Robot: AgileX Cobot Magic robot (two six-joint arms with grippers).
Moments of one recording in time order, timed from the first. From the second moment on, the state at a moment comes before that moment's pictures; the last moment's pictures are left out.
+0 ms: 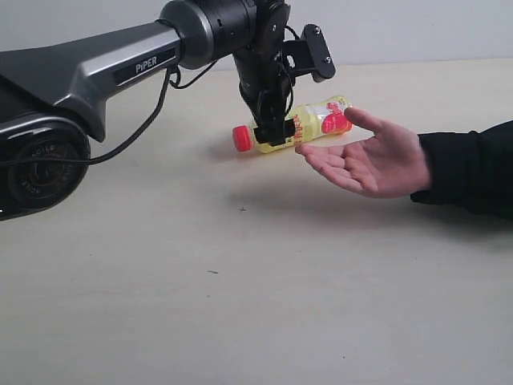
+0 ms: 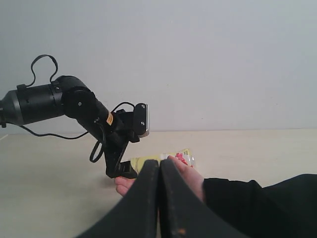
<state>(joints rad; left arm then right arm) -0.56 2.53 -2.31 0.19 1.01 0.65 0.46 0.00 -0.42 -0.20 0.60 0.38</state>
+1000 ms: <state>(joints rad) -0.56 2.61 -2.31 0.23 0.95 0.65 0.46 0.00 -0.42 -0.20 0.60 0.38</state>
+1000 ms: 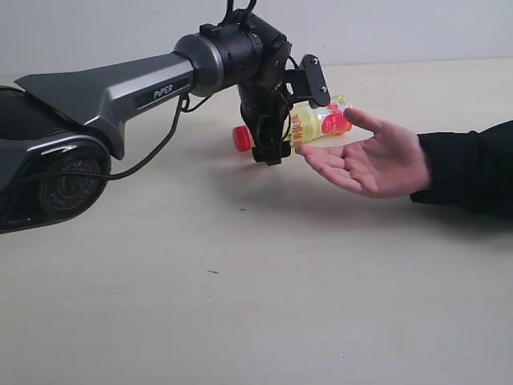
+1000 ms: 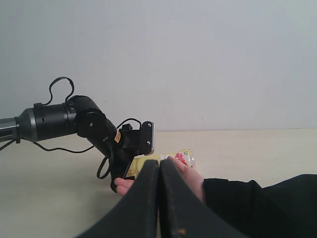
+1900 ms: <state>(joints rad) -0.56 2.61 -2.31 0.24 0.94 0.65 0.46 0.00 -0.42 -0.20 0.60 0.38</state>
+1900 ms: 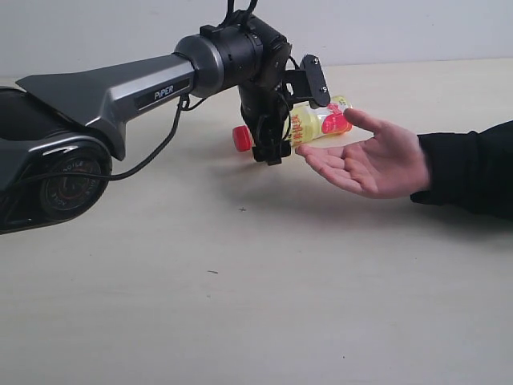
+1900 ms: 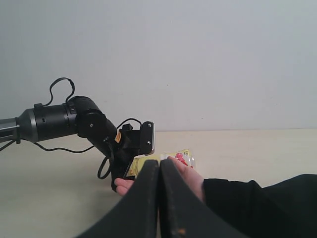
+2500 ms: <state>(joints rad) -0.56 2.61 -2.31 0.23 0.94 0.65 0.46 0.00 -0.42 -0.20 0.60 0.38</state>
